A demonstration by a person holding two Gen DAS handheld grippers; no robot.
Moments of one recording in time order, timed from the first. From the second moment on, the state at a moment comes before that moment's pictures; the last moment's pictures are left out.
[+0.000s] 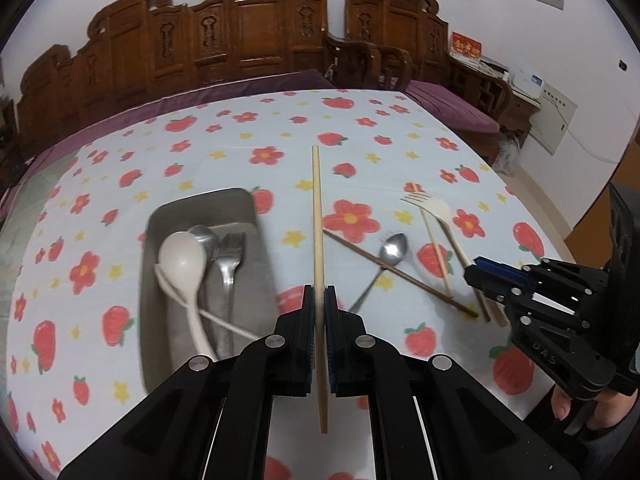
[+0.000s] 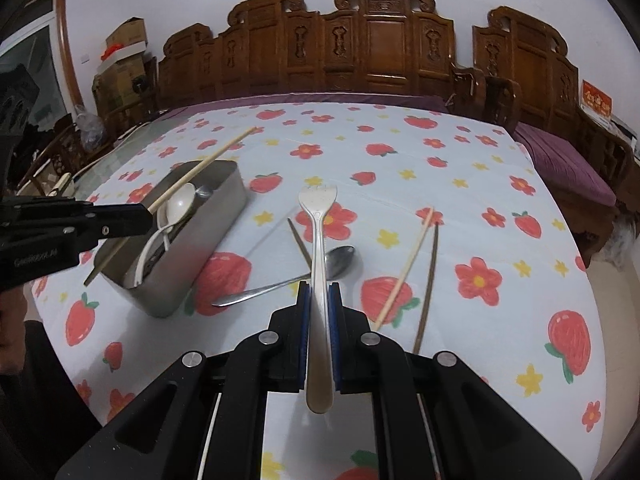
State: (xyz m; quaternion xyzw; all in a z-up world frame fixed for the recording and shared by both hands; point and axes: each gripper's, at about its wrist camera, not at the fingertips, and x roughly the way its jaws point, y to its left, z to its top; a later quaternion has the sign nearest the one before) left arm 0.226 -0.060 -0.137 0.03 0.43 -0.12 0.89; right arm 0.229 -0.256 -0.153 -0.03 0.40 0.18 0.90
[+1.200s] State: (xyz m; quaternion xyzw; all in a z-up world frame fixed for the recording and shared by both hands) left arm 0.258 0.020 -0.194 0.01 0.47 -0.07 0.88; right arm 0.217 -0.211 -0.144 -0.04 0.39 0.22 0.89
